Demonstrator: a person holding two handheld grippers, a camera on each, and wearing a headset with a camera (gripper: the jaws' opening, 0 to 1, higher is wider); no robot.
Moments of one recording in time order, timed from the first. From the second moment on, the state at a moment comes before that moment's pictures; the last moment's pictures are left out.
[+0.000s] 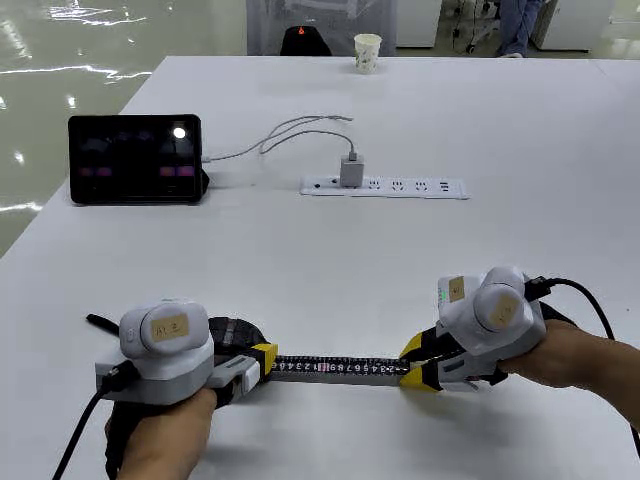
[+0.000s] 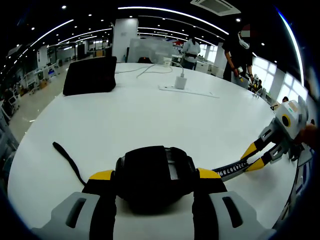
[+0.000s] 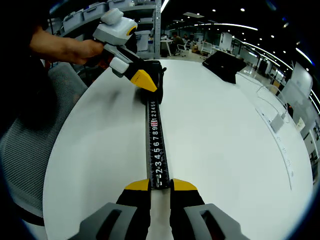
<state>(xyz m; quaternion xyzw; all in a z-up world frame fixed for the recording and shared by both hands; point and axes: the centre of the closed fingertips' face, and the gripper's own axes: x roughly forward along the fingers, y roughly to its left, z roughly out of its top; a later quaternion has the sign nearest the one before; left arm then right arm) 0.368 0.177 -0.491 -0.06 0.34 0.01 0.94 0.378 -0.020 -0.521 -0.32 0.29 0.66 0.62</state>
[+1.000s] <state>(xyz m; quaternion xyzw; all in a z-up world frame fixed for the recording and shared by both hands) 0.367 0.177 -0.491 -0.07 0.34 0.01 0.94 0.375 0.007 -0.521 -0.32 0.28 0.66 0.61</state>
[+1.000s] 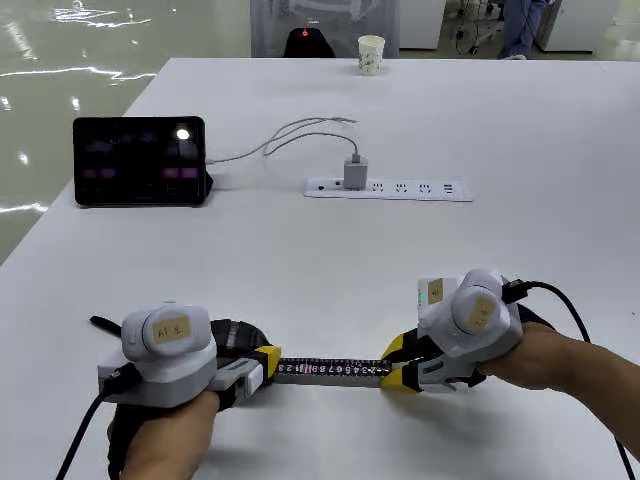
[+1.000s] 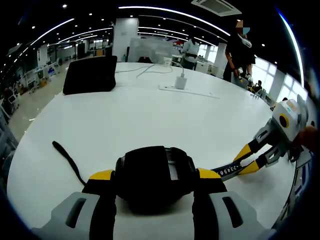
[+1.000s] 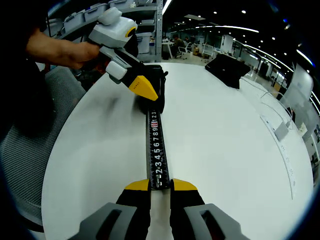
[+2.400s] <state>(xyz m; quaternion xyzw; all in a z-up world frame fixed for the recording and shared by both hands) 0.367 0.178 -0.491 -0.07 0.34 0.01 0.94 0.371 0.054 -0.520 -0.31 0.27 0.68 0.61</state>
